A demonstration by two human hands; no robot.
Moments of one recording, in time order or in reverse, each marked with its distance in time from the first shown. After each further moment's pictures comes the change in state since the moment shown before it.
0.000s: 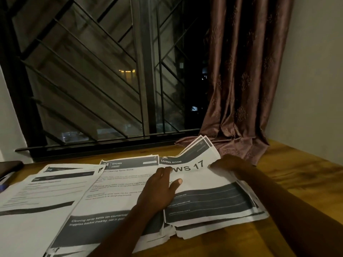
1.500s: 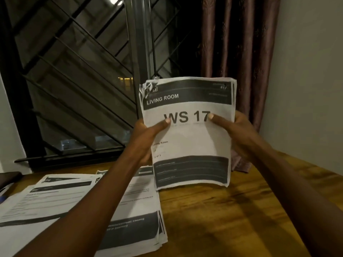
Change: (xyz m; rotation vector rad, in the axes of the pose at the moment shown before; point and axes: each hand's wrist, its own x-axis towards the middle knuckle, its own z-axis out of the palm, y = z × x) left_hand 0.029 0.095 -0.141 -1.313 0.153 0.077; right_hand -0.060 -0.040 -0.095 0.897 0.130 -0.602
